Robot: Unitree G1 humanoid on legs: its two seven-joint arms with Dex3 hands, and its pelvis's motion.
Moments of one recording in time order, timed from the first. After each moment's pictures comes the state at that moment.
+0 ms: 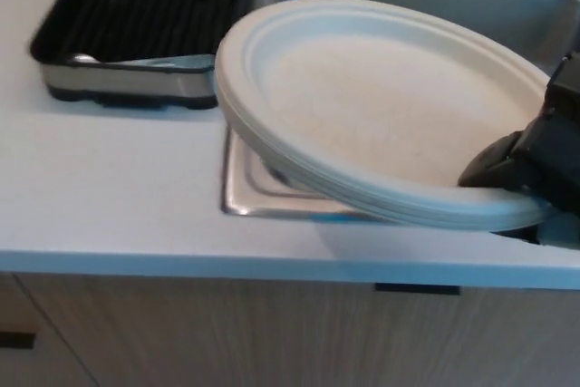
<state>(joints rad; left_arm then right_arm) 0.49 0.12 0.22 1.00 -0.01 -0.58 0.18 -0.18 -0.52 -0.06 -0.26 -0.86 -0.79 -0.62</state>
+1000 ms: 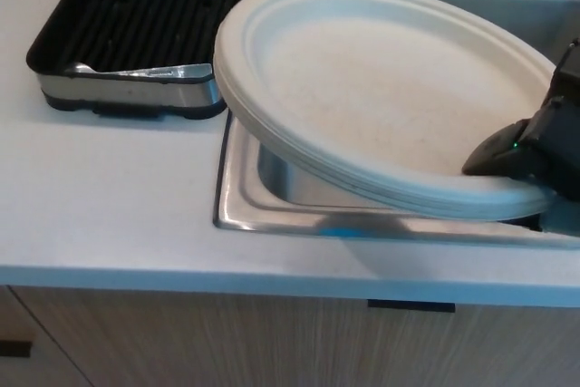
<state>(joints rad) 0.49 0.13 0.22 1.00 -0.01 -0.58 0.19 -0.21 -0.50 -0.08 -0.22 -0.88 -0.81 -0.64</state>
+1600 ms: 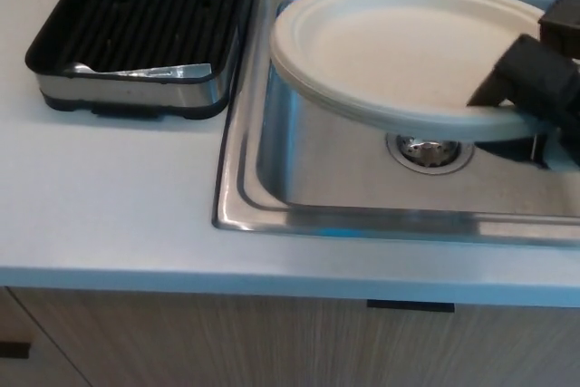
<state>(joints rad) 0.50 0.13 0.22 1.00 -0.01 -0.58 0.19 -0.45 -0.64 0.01 0.11 -0.98 -0.76 -0.64</state>
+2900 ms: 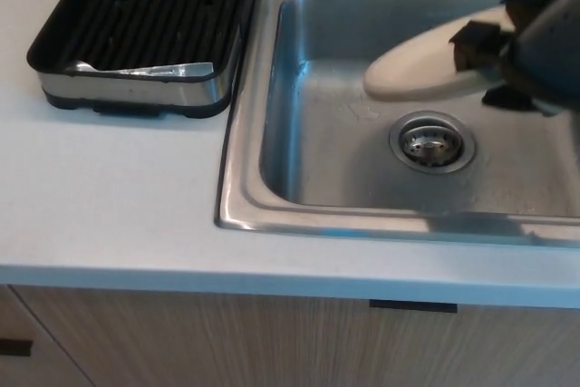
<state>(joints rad) 0.50 0.13 0.24 1.03 -0.02 -0.58 0.18 -0.99 -0.71 0.51 0.89 -1.17 -0.58 -0.70</state>
